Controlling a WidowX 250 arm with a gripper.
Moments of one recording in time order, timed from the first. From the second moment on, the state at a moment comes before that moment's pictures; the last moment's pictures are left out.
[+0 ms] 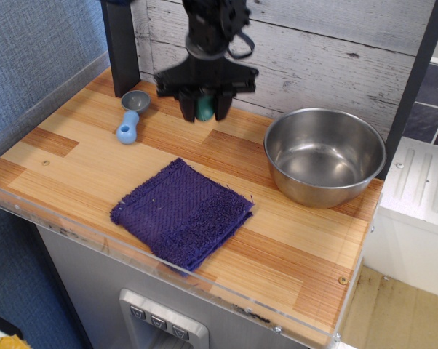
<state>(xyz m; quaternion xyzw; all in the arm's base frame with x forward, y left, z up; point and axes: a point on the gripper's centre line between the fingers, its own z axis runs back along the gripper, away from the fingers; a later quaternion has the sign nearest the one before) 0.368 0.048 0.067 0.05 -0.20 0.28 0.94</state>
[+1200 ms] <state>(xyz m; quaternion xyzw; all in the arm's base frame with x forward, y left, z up) 0.233 0.131 0.090 0.08 -0.19 0.46 0.86</state>
